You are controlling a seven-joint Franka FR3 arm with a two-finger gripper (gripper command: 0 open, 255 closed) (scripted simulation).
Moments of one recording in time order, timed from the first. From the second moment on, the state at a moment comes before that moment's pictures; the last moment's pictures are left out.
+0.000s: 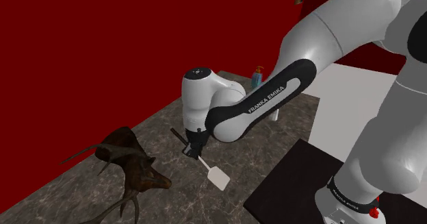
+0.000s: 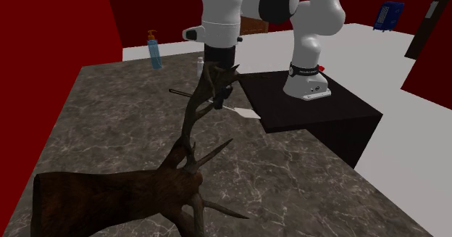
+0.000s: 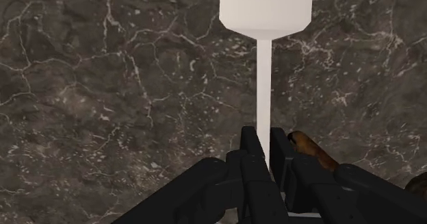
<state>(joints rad) 0.13 0.09 0.51 -2.26 -0.10 2.40 0.49</state>
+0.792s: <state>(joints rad) 0.04 -0.24 0.36 -2.61 0.11 2.45 0.10</state>
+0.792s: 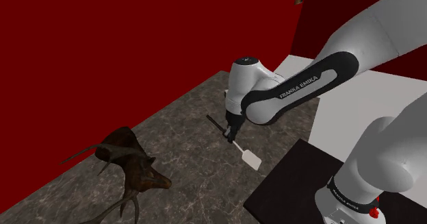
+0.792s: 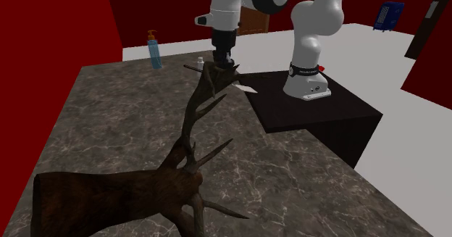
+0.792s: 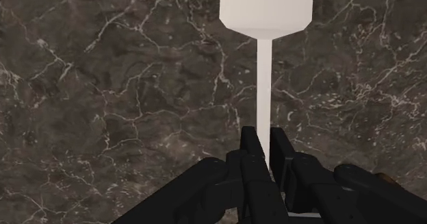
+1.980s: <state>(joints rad) -0.18 -0.49 -0.03 -2.86 0.02 2.42 -0.43</state>
